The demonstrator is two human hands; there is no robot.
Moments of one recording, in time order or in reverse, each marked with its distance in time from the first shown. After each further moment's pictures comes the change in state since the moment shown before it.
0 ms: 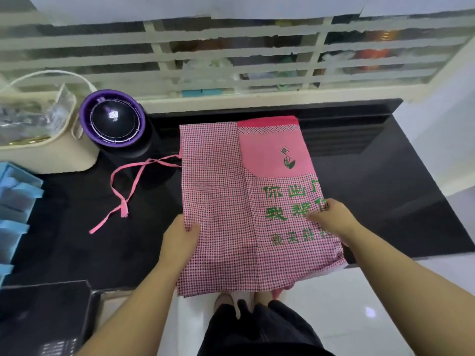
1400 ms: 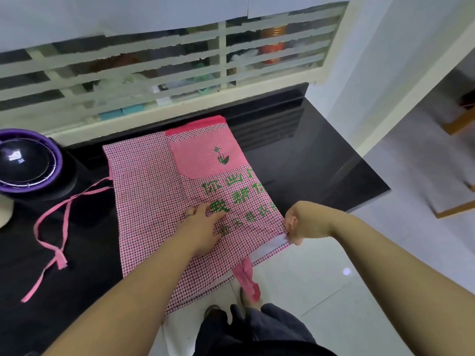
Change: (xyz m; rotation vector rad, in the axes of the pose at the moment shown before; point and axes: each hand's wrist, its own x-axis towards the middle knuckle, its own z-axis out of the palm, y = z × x) left_hand 0.012 0.071 0.074 0.978 -0.551 0.553; right_hand -0.087 0.014 -0.039 -0.486 -0.261 -0.136
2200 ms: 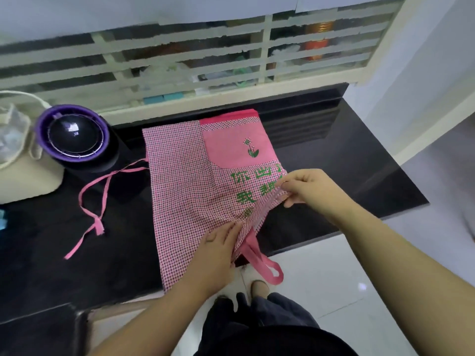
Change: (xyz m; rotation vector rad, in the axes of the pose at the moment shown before) left_hand -0.074 0.002 0.053 -0.068 0.223 0.101; right_hand 0.009 -0.053 -0.010 0.687 0.371 -0.184
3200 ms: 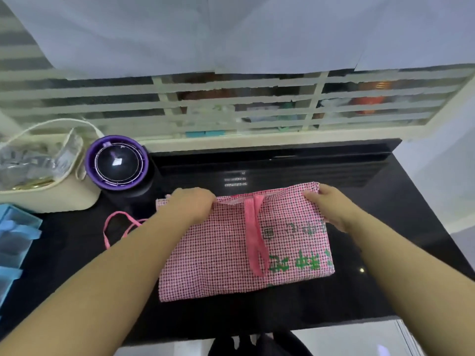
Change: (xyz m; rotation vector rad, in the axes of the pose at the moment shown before) left_hand 0.097 -0.089 -0.171 0.243 -0.120 -0.380; right_hand 0.128 -0.036 -0.014 0.017 -0.155 0.166
